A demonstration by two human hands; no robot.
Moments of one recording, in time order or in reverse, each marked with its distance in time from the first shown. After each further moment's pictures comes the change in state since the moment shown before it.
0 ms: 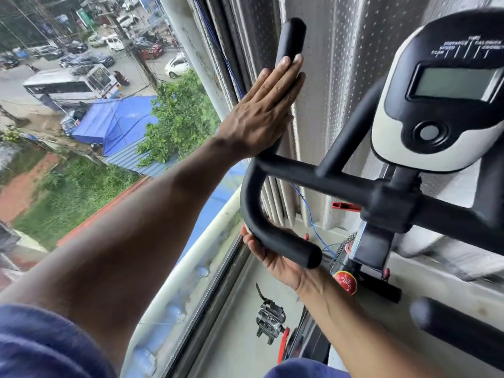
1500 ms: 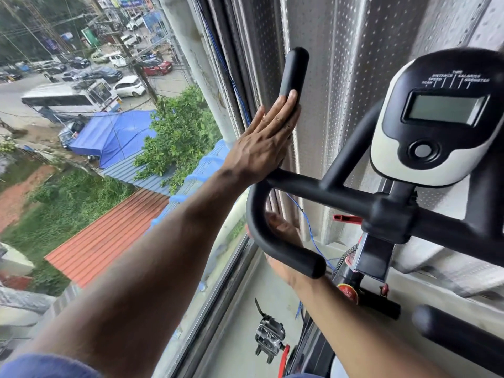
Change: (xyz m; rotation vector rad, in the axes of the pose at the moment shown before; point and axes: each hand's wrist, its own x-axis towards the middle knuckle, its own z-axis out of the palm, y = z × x) left_hand -0.024 0.015 0.003 -0.124 -0.054 -0.155; right_hand 0.039 -0.006 -0.005 -0.336 0.125 -0.366
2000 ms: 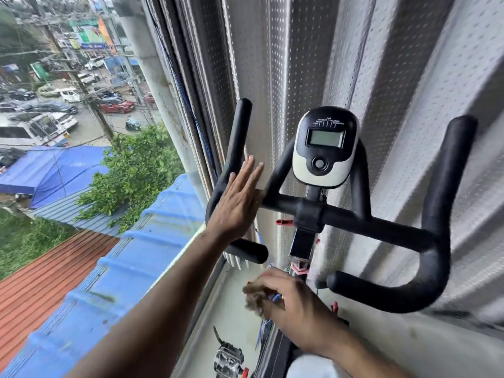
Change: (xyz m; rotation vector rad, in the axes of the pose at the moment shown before) left_hand -0.057 0.103 -0.013 -0.532 0.041 -0.198; right_hand -0.218 -0.072 0.010 -1.376 -0.098 -0.261
